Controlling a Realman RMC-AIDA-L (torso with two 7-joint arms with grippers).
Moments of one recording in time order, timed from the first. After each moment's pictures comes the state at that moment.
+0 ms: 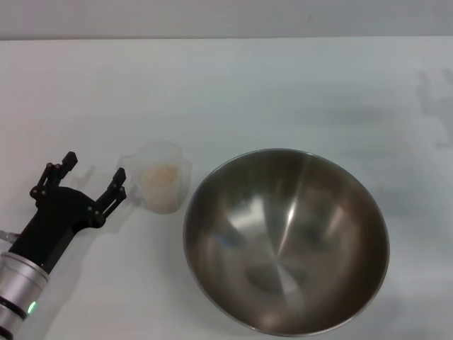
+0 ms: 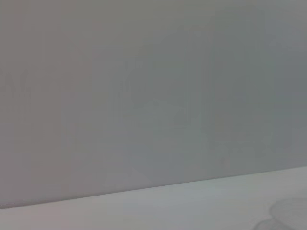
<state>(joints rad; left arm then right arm) -0.24 -2.08 -0.39 -0.24 2.21 1.26 -0.10 0.50 2.04 -2.25 -0.04 0.87 -1.46 0.36</state>
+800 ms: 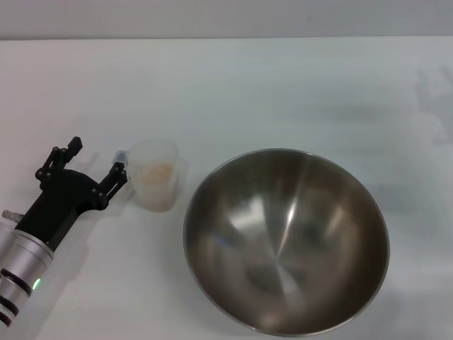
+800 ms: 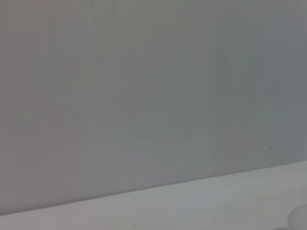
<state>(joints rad) -0.31 -2.08 -0.42 -0.22 2.21 1.19 -0.11 0.51 2.04 -2.24 -0.04 0.87 -1.44 0.36</state>
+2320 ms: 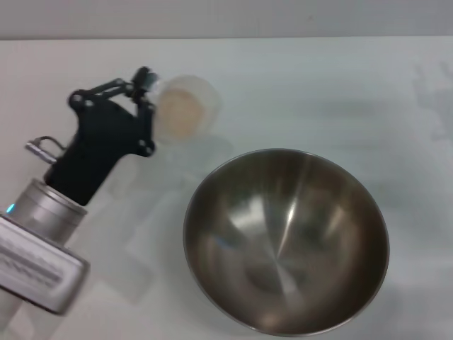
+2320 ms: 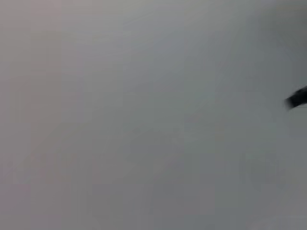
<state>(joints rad) -0.42 -2.08 -0.42 -0.26 2.34 1.55 0.59 0.53 2.04 -2.23 -0.04 0.88 -1.44 0.30</state>
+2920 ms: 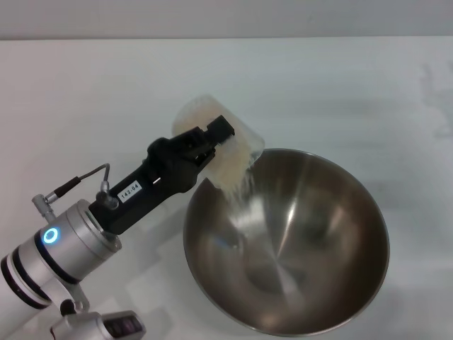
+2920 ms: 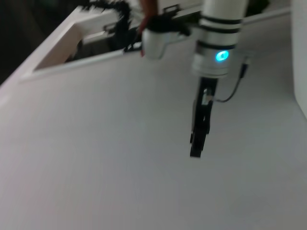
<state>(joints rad) -0.45 -2.08 -0.43 -0.23 2.64 1.60 1.42 0.53 2.05 -2.18 -0.04 0.88 -1.45 0.22</state>
